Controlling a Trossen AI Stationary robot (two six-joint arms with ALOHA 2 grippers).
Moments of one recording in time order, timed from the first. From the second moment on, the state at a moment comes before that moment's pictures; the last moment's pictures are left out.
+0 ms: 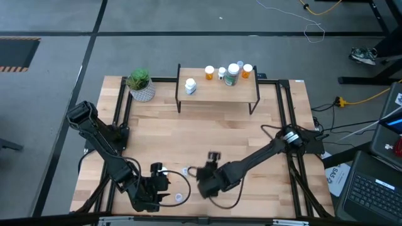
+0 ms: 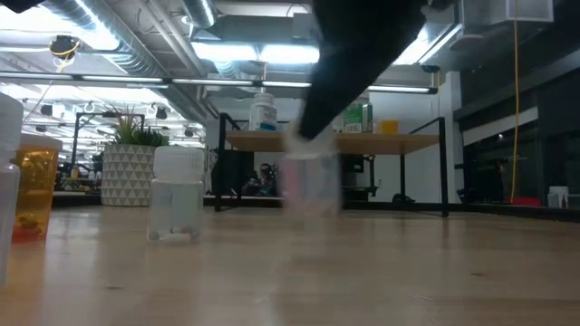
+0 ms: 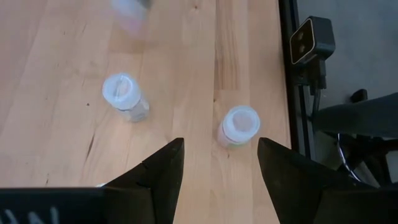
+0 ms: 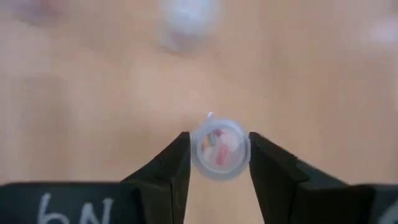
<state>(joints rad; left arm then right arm) -0.86 1.57 1.12 -0.45 -0.51 -0.78 0.51 2.16 1.79 -0.91 0.44 0.50</state>
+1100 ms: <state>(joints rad) -0.82 1.57 1.12 -0.45 -0.54 -0.75 -0.33 1.60 1.65 -1.16 0.43 0.44</state>
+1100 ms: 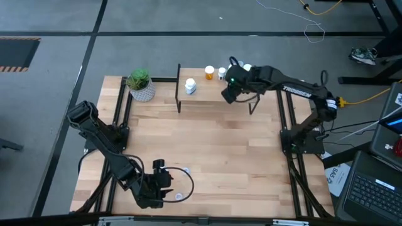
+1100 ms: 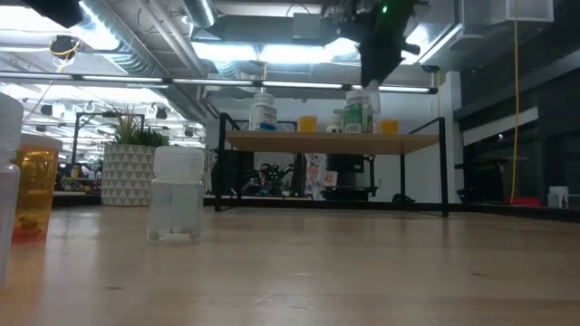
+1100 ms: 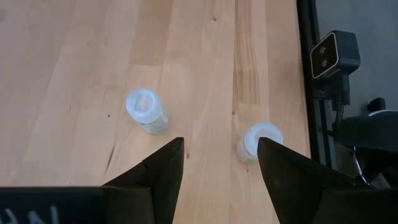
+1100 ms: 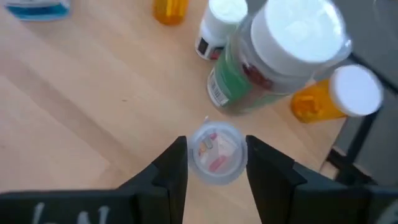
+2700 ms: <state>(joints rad) -0.82 1.57 1.12 -0.71 -0.42 -0.86 0.11 1.60 1.74 -1.05 0.19 0.44</state>
